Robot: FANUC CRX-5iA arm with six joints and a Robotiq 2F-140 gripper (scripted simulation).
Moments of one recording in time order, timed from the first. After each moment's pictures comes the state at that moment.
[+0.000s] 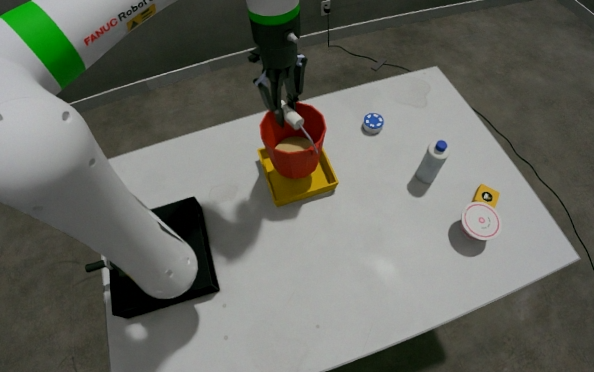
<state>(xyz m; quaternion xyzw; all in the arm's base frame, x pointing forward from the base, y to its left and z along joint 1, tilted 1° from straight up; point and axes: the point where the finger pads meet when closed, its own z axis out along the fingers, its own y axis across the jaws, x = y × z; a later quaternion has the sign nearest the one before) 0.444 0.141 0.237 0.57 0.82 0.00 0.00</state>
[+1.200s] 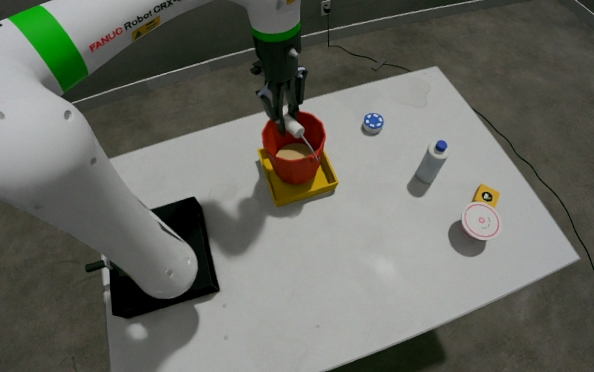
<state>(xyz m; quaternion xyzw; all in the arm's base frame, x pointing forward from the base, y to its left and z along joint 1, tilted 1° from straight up) 0.445 0.141 0.202 0.57 0.82 0.00 0.00</state>
